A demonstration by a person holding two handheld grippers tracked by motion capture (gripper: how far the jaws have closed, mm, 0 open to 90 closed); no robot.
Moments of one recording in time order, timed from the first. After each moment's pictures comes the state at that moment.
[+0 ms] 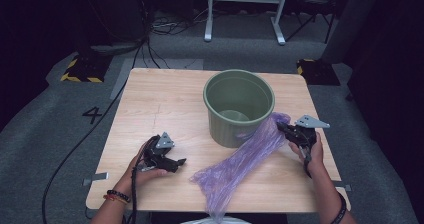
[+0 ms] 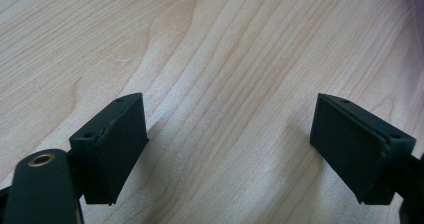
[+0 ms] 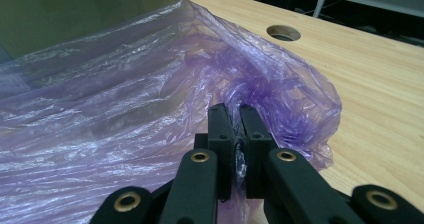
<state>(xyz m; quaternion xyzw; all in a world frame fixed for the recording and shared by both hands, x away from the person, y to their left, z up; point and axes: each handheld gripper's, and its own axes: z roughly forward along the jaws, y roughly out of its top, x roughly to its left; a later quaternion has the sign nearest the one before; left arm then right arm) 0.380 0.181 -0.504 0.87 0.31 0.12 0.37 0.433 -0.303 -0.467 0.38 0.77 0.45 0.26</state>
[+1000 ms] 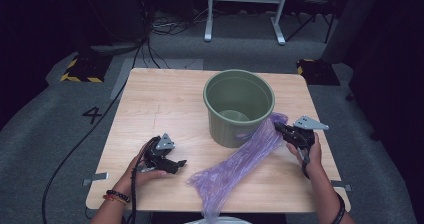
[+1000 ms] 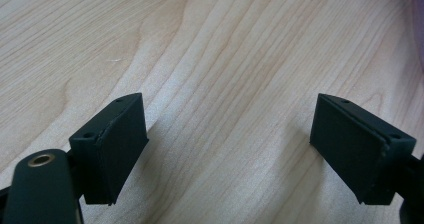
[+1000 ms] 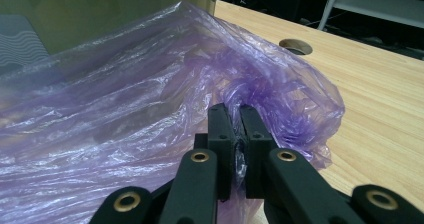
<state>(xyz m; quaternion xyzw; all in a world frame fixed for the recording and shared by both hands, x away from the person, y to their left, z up) 0.377 0.179 -0.504 0.87 0.30 0.12 0.37 0.425 -0.294 -0.461 0.36 0.76 0.46 0.26</state>
